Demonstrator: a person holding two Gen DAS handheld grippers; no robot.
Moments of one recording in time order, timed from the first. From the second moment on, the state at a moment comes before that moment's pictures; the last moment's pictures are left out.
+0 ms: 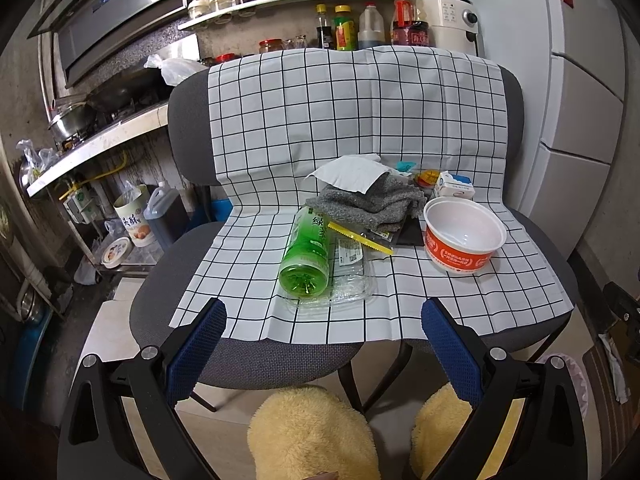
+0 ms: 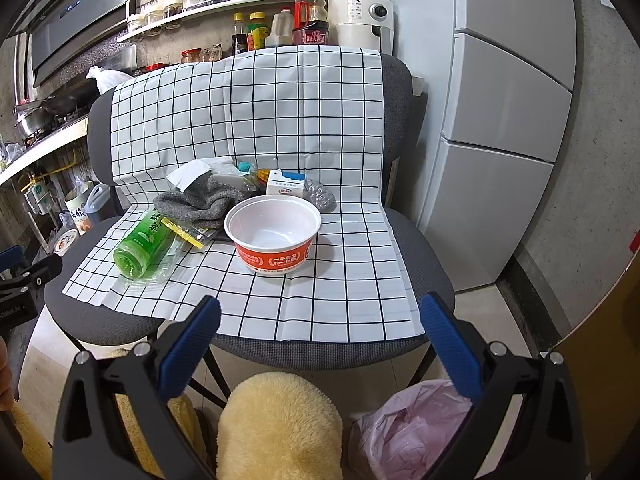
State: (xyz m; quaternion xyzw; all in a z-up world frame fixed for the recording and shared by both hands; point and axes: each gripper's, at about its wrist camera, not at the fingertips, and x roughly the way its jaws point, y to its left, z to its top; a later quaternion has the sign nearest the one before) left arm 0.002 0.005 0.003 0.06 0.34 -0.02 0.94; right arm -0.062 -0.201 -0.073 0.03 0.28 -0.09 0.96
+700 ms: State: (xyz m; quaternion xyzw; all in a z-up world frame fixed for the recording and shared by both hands) left arm 0.001 0.007 0.003 0.06 0.35 -0.02 0.94; right arm -0.064 -0.203 -0.077 0.03 0.28 -0.09 0.95
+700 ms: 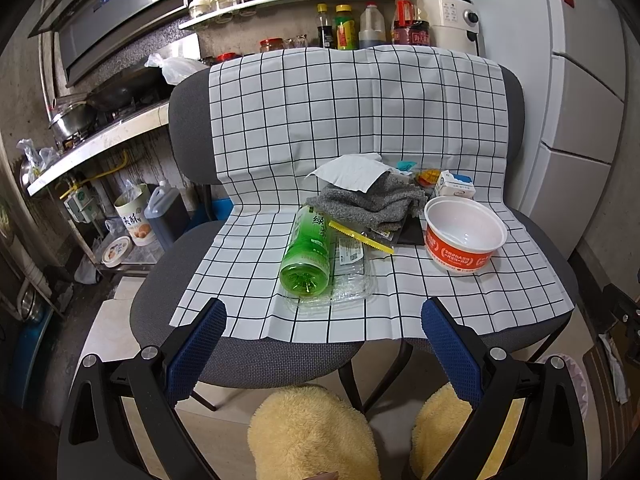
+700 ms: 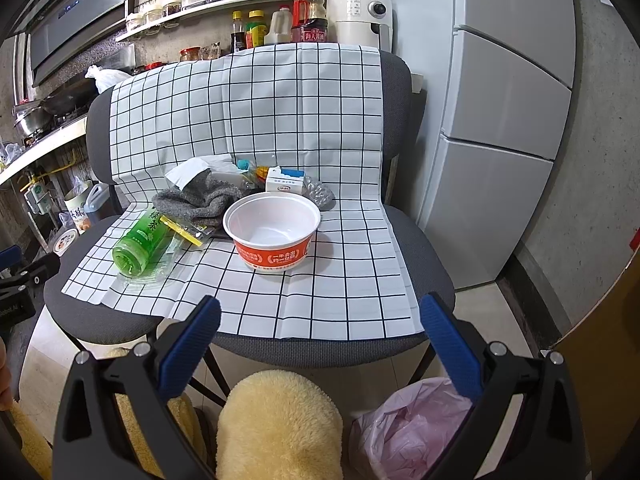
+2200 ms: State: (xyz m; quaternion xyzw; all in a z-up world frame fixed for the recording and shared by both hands) left arm 0.014 0.017 -0.010 0.05 0.36 0.00 0.93; right arm -0.046 -0.211 -0.085 0.04 0.30 -0.08 0.95
